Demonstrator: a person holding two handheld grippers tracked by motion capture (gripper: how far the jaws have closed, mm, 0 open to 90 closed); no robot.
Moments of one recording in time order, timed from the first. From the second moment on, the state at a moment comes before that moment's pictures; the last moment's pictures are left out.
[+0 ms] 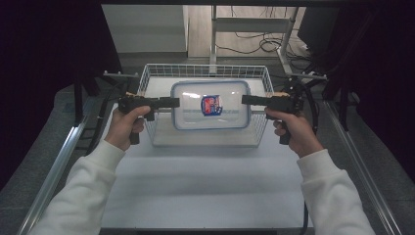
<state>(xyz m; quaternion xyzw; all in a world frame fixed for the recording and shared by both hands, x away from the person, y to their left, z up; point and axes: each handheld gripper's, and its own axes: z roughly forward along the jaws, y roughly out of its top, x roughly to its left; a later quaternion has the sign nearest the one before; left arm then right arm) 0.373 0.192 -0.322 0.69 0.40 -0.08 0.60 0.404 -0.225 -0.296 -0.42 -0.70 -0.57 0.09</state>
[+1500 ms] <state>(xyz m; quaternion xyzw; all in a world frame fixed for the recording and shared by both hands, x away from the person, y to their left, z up) 0.493 0.202 -0.336 0.63 0.50 -0.18 0.57 0.514 -0.202 -0.296 -0.57 -0.66 -0.47 0.15</state>
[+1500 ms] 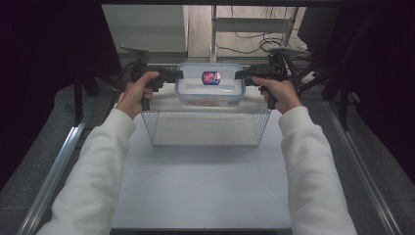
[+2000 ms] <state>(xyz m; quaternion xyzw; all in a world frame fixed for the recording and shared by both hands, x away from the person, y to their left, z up) 0.499 0.198 -0.335 0.62 0.53 -0.16 0.55 0.517 -0.198 -0.300 -0.60 -0.65 -0.45 0.15</state>
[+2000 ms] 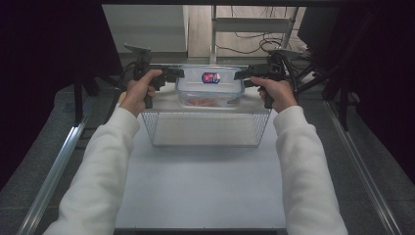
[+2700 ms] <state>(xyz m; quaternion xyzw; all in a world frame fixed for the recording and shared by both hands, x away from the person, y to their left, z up) 0.473 0.213 -0.310 0.62 0.48 -0.05 0.61 0.492 -0.202 -0.274 -0.55 -0.67 -0.50 0.02</state>
